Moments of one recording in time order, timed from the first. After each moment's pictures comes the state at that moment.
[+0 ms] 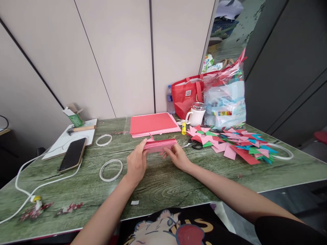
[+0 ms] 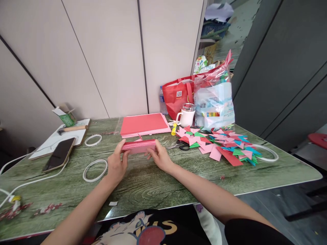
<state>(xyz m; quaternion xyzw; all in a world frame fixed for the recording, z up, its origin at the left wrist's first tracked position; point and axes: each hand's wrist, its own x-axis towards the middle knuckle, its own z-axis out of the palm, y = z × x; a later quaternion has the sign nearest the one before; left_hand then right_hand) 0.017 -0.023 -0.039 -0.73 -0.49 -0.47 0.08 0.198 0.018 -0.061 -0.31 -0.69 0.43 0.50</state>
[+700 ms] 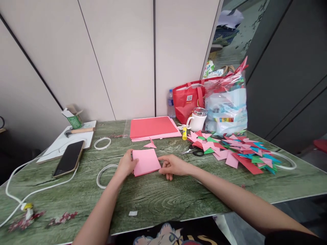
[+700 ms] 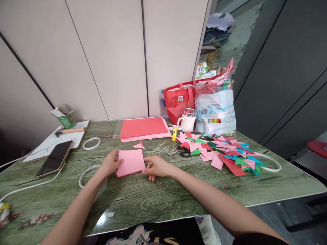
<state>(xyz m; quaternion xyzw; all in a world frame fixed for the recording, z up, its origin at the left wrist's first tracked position) -0.022 0.005 -0.026 -0.59 -0.74 -0.24 -0.22 0.200 0.023 -0.045 -0.33 -0.72 0.59 0.17</state>
